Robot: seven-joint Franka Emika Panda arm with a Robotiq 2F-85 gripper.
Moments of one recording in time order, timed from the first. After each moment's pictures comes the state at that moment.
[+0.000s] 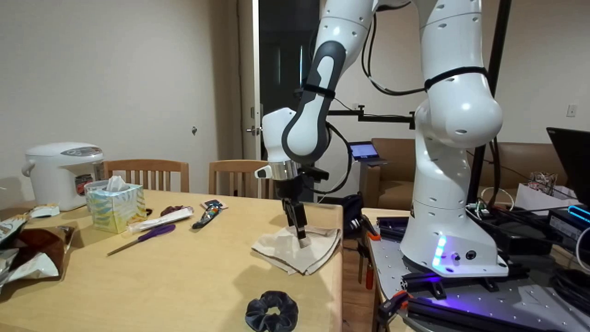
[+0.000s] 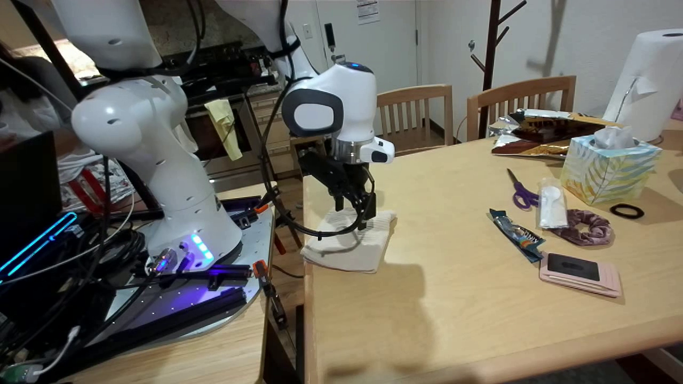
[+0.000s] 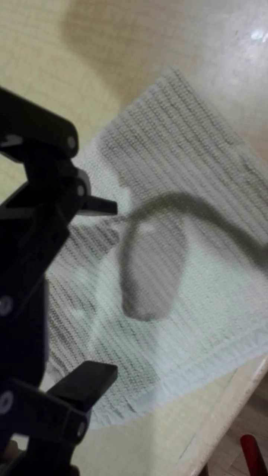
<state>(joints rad) -0.03 0.15 -0.07 -2.73 -0.01 2.70 -0.54</state>
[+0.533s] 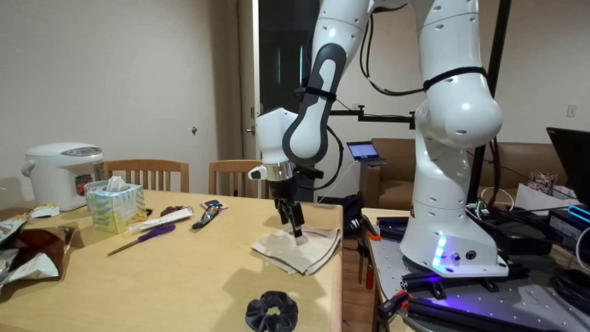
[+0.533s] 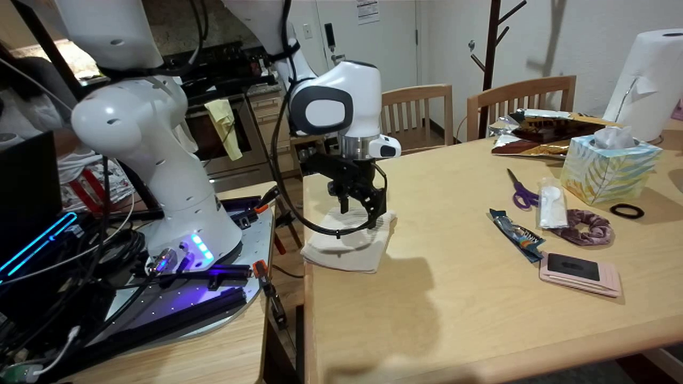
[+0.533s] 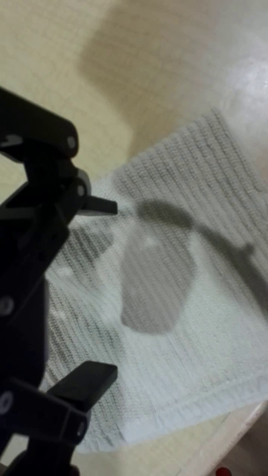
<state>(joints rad) -0.04 0.17 -0.07 -2.68 -0.18 2.70 -0.52</state>
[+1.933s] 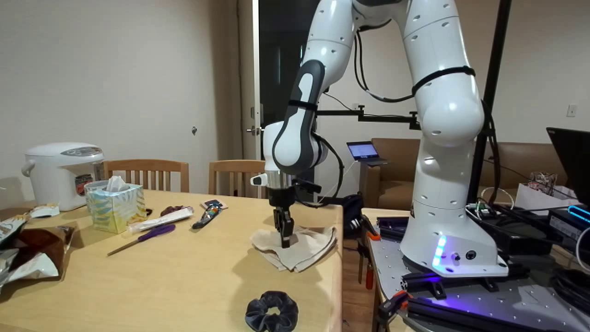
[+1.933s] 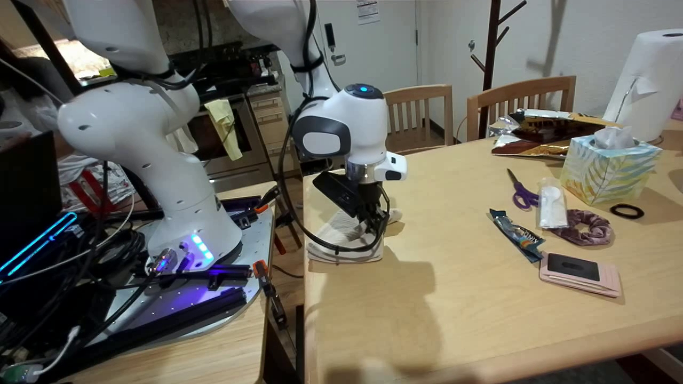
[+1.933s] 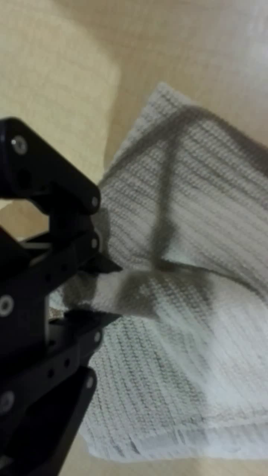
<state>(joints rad) -0.37 0.32 0.22 -2.65 0.12 2.87 -0.74</state>
